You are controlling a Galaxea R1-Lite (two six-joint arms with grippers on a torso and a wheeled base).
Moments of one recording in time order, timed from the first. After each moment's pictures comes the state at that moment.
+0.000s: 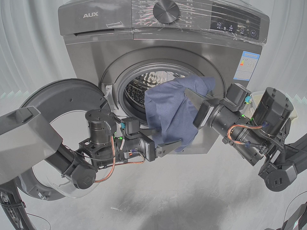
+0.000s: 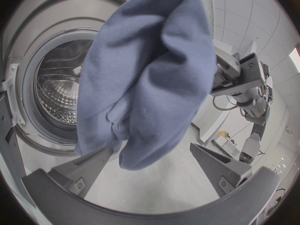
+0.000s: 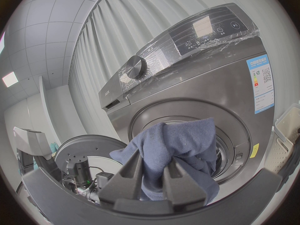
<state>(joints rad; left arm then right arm) -0.57 2.05 -0.82 -1.12 -0.47 -0.18 0.75 1.76 -0.74 -1.24 -0.18 0.19</state>
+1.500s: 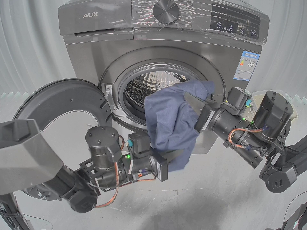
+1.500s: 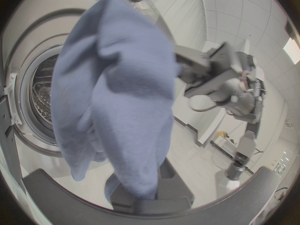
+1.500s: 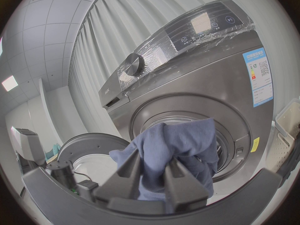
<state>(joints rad) -0.72 2.01 -0.67 -1.30 -0.33 -0.18 0.75 1.75 -0.71 -1.24 -0.16 0.23</state>
